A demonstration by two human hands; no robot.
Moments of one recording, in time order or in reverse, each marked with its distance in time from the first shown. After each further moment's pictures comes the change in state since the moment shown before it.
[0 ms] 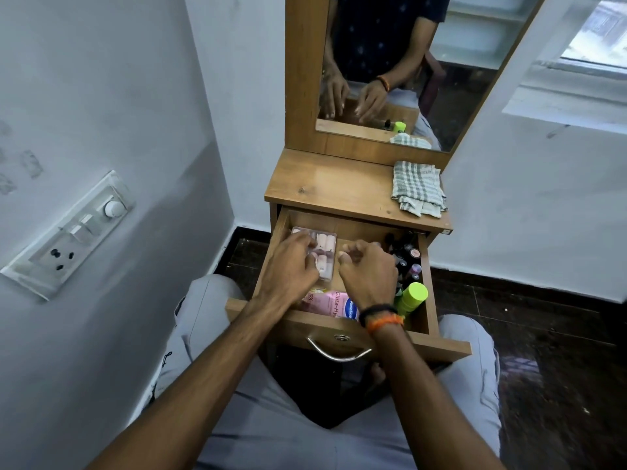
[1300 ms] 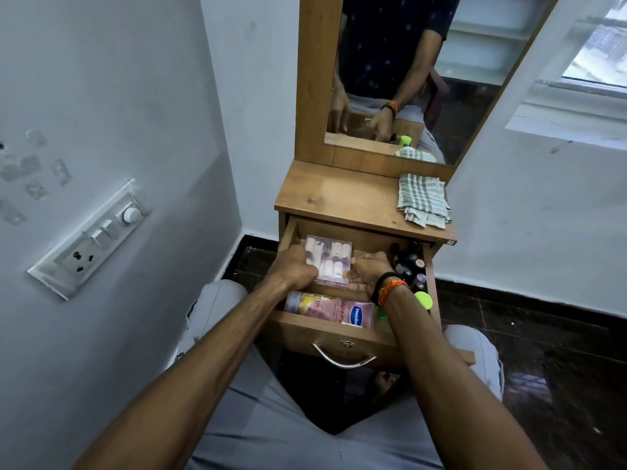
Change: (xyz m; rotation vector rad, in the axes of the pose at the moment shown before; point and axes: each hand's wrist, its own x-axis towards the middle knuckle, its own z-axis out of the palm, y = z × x) left_hand 0.023 -0.007 -0.012 -0.143 -0.279 -0.322; right_hand 0.056 0.010 0.010 0.427 -0.515 0.558
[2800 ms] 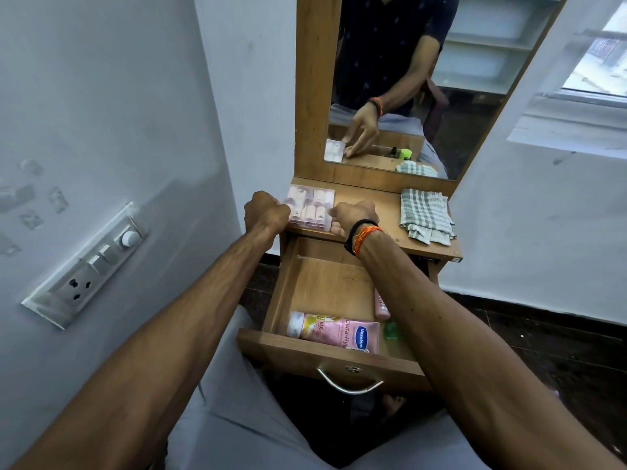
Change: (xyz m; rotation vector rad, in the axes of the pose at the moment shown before) left_hand 0.092 0.027 -0.079 -0.213 0.527 -0.070; right_hand 0.036 -0.114 0.031 0.176 0.233 -0.175
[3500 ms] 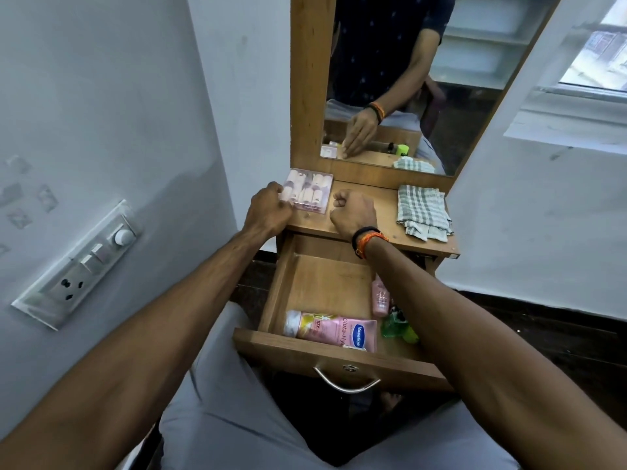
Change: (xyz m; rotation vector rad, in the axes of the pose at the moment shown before) left_hand 0.013 -0.009 0.009 0.191 -0.145 0.331; right_hand 0.002 0.008 -0.011 -0.573 0.009 -0.505
